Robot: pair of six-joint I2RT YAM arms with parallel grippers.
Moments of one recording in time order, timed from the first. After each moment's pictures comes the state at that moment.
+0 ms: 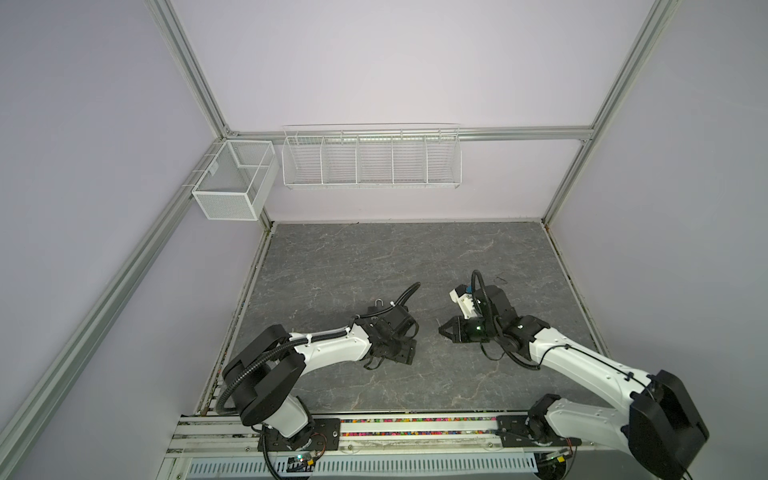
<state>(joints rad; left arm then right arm) -0.98 1.57 0.80 -0.37 0.02 -0.57 0.60 1.18 0.66 -0.29 -0.45 0.60</state>
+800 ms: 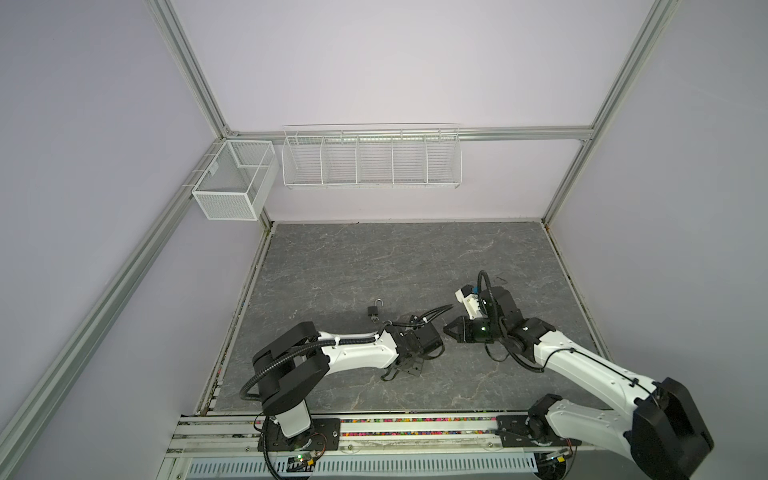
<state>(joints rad) -1.17 1.71 0.97 -0.59 -0.21 -0.76 0.56 1.14 0.63 -0.29 -0.45 0.59</state>
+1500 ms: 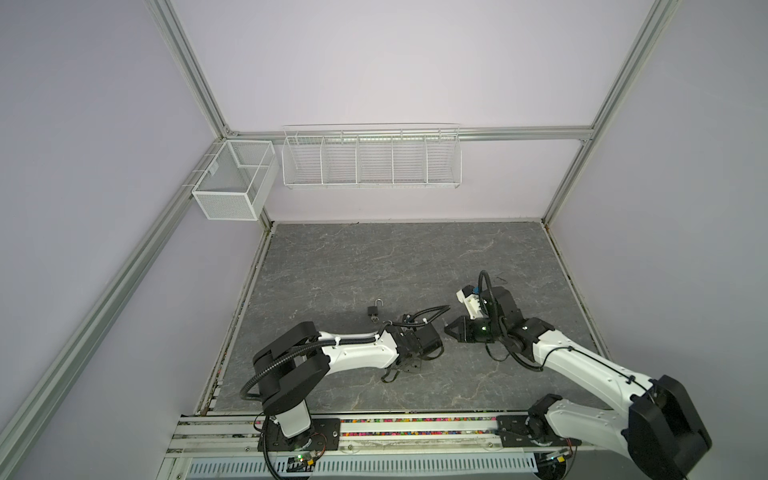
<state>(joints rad) -1.17 1.71 0.97 -0.63 -0.25 -0.90 0.54 1.16 0.62 -0.28 -0.46 0.59</state>
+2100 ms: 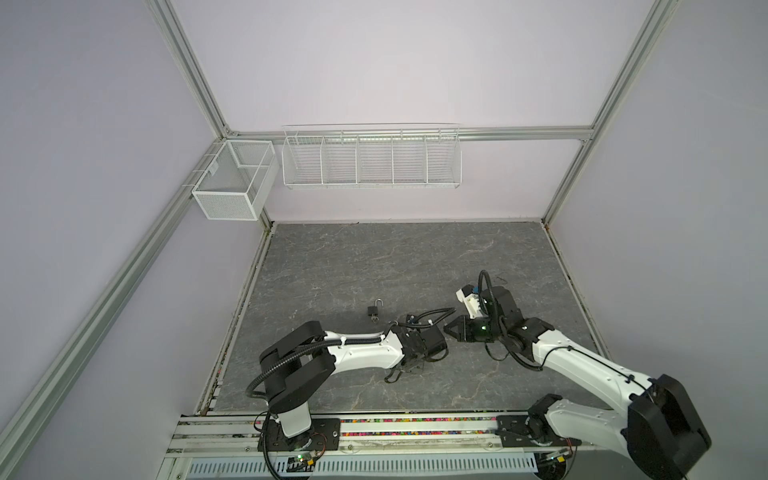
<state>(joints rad) -1.19 1.75 1.02 -0.66 -0.29 -0.90 0.54 1.16 0.61 -0.26 -0.47 0.59</state>
